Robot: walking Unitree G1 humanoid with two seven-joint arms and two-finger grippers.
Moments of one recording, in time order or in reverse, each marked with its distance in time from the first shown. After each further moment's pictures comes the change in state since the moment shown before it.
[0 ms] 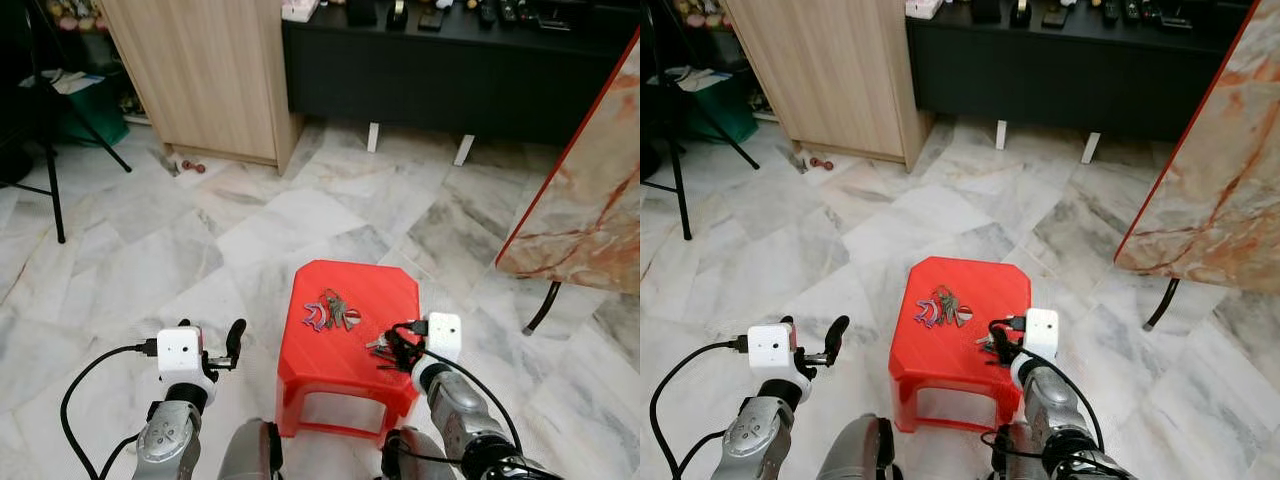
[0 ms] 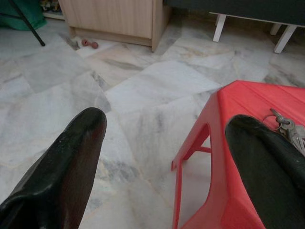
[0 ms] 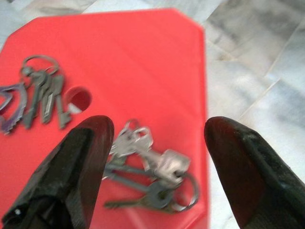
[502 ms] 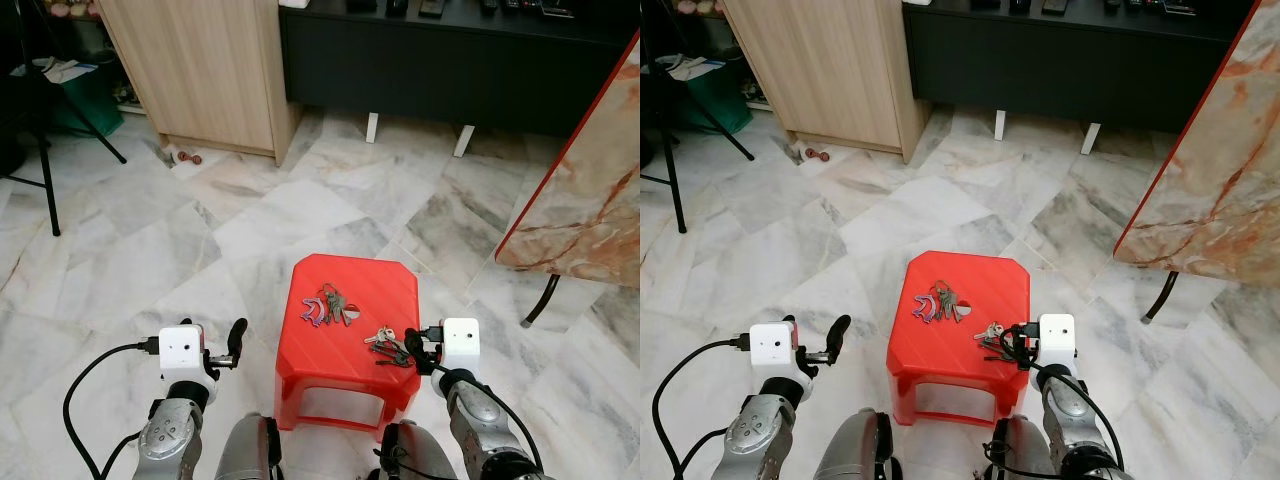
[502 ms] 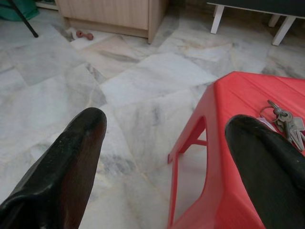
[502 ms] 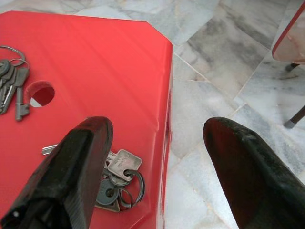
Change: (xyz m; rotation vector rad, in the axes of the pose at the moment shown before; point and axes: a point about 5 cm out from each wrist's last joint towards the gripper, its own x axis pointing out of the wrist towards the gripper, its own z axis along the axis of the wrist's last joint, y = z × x) left arm 0.002 -0.004 0.001 -0.008 0.007 -0.009; right arm -0.011 -0.018 -0.006 -0.109 -0.085 -0.034
